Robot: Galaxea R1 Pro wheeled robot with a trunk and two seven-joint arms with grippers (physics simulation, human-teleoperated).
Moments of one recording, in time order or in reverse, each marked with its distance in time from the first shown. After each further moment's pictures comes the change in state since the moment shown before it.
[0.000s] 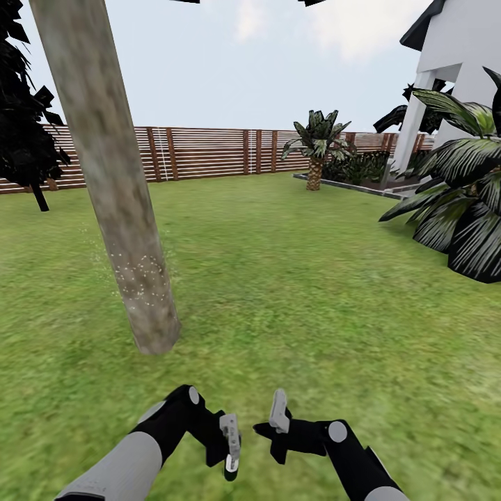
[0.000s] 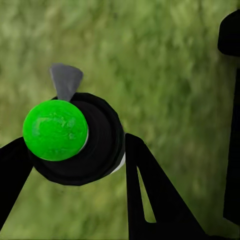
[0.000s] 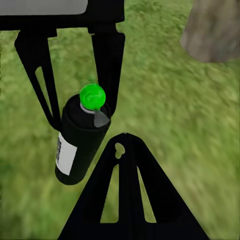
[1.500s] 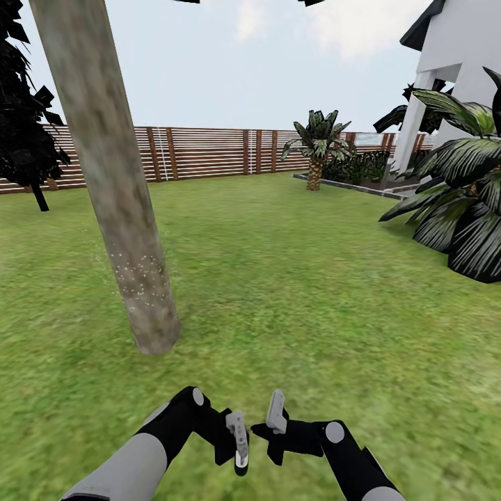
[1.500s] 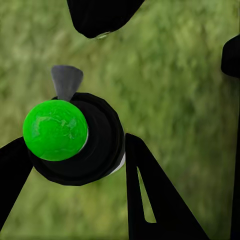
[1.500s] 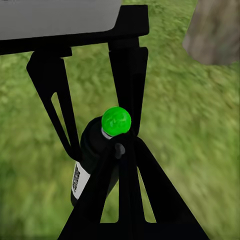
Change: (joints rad) left arm 0.002 -0.024 0.003 0.009 0.045 -0.020 0.049; right arm 0.000 0.012 0.000 0.005 0.002 0.000 -0.002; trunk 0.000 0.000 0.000
